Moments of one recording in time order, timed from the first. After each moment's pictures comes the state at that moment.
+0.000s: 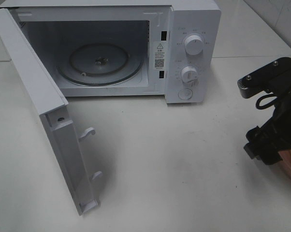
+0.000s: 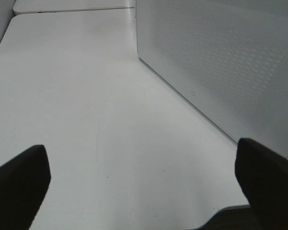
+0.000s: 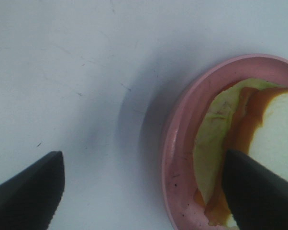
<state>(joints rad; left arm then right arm) 0.00 0.00 -0.52 -0.10 1.09 0.09 0.48 1.33 -0.65 -0.51 0.66 0.44</state>
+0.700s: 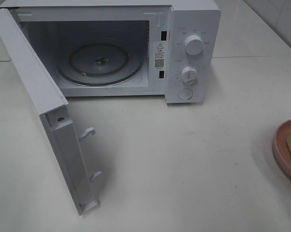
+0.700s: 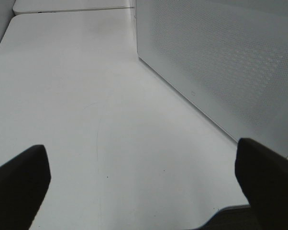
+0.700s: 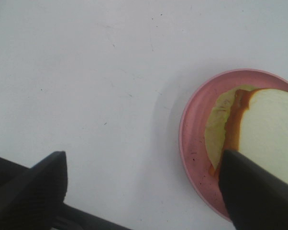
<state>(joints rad) 0.00 0.00 -0.52 -0.10 1.09 0.09 0.48 0.74 -0.65 -0.22 0.89 0.18</state>
